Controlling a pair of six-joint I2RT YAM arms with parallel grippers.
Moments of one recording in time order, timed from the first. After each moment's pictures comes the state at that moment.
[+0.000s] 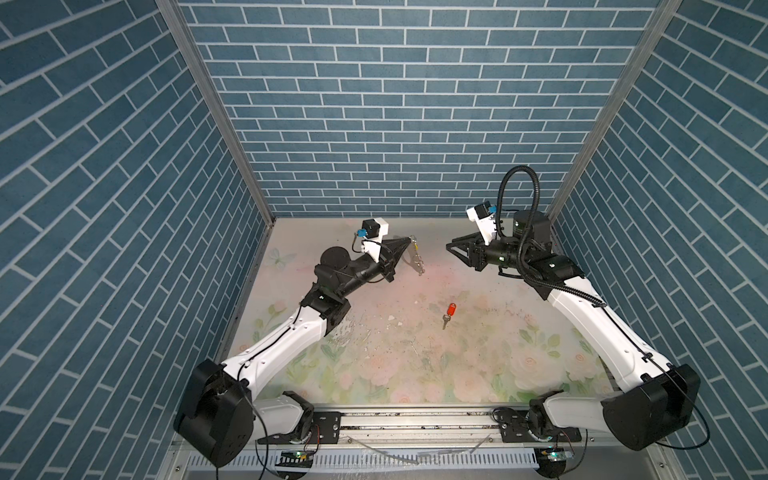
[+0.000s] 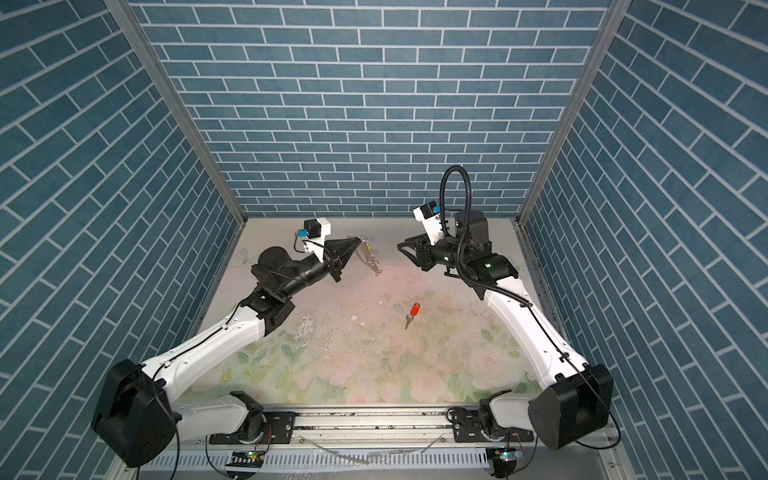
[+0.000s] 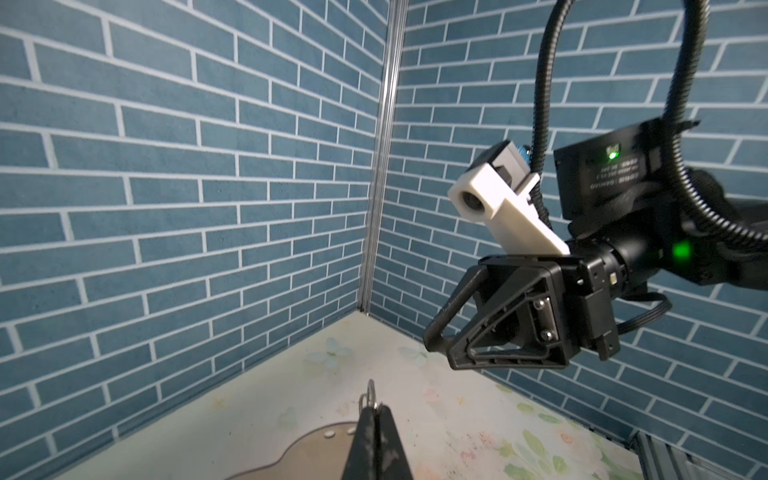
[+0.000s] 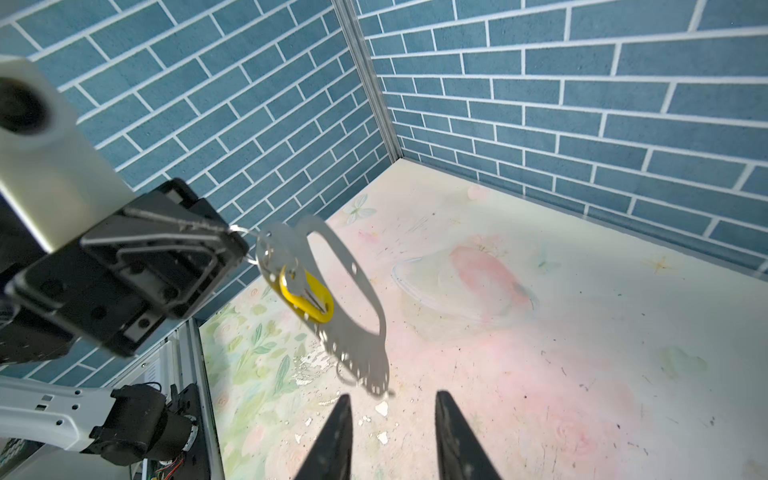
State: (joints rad) left arm -0.48 1.30 0.88 0.62 0.53 -0.26; right arm 0.41 1.32 1.27 -0.35 -0.67 0.09
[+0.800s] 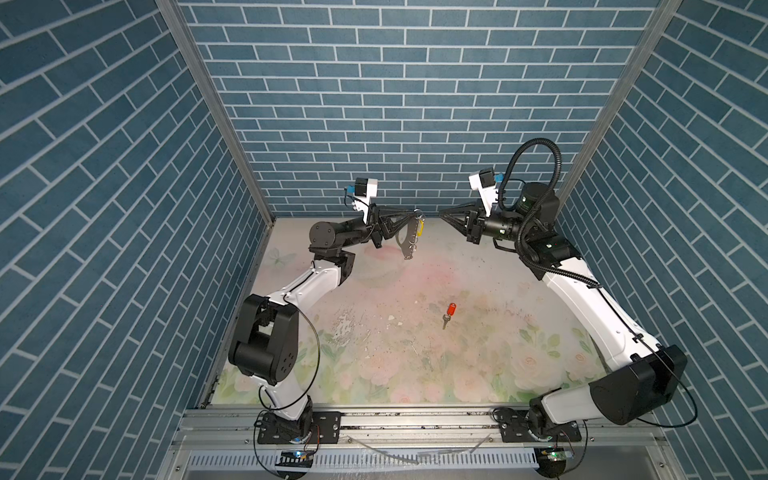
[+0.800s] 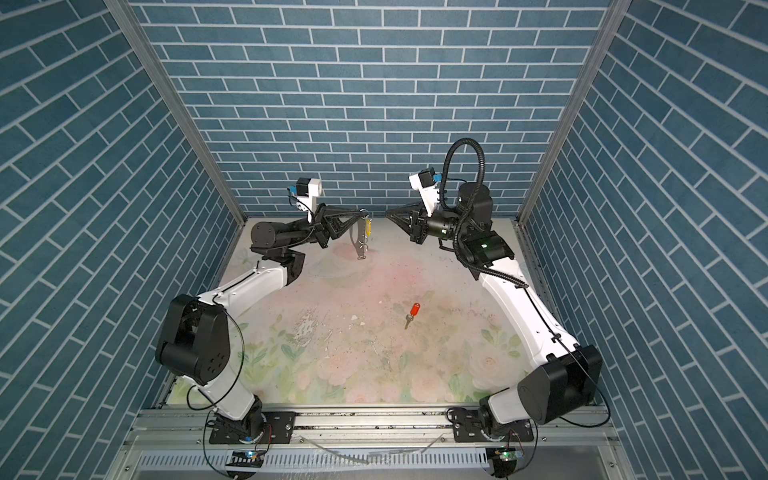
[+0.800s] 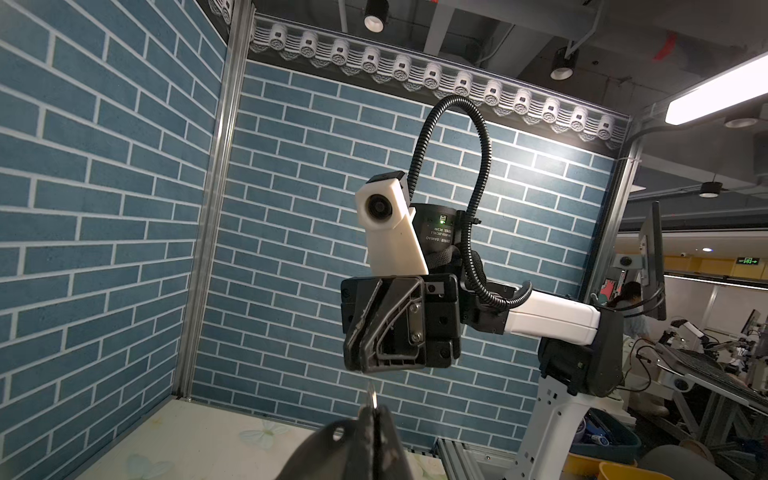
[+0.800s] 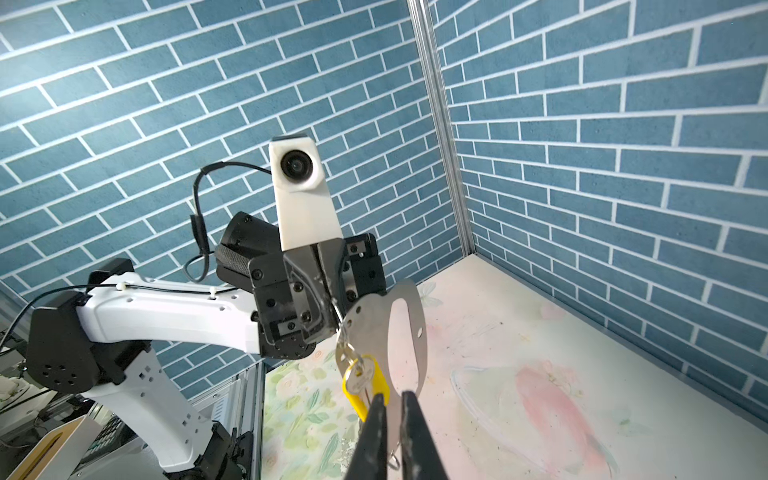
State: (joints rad) left arm -0.34 1.70 1.23 1.27 1.06 -0.95; right arm 0.42 1.45 1.49 -0.10 -0.89 0.24
